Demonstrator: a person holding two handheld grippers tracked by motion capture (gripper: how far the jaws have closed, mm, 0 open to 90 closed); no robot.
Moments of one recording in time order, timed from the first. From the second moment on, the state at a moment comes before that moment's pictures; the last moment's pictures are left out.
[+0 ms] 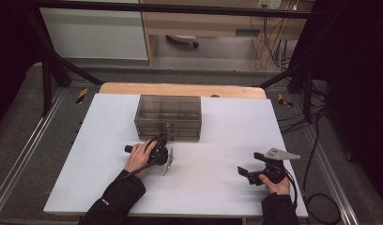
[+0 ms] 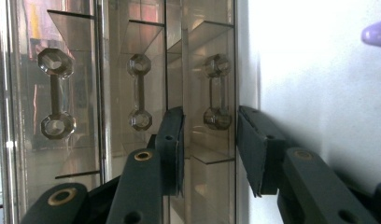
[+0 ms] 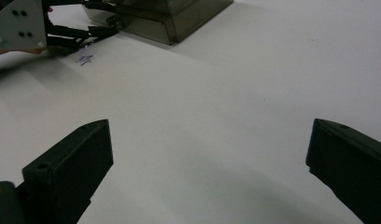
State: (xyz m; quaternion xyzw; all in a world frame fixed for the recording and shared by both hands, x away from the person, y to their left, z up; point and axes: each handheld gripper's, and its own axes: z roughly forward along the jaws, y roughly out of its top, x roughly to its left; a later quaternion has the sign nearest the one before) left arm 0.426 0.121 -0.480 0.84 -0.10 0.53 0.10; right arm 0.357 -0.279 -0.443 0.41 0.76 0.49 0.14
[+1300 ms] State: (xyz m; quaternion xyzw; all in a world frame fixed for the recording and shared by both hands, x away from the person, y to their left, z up) left arm 0.408 0.124 -0.477 0.83 -0.10 0.53 0.12; right arm 0.357 -0.278 -0.443 0.41 0.76 0.49 0.14
